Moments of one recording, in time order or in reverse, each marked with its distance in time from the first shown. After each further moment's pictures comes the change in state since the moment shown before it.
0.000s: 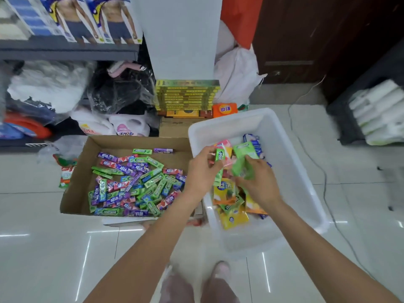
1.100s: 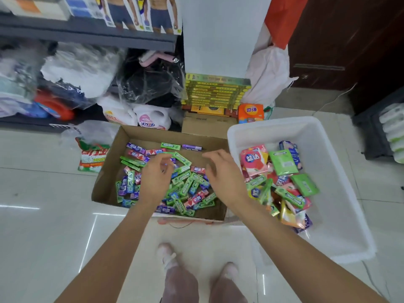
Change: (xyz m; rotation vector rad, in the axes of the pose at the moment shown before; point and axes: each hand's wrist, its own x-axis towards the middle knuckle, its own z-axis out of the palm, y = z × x) left_hand -0.010 -0.096 -0.150 0.269 0.293 -0.131; right_hand 0.009 -0.131 0.089 -0.009 -0.067 -0.400
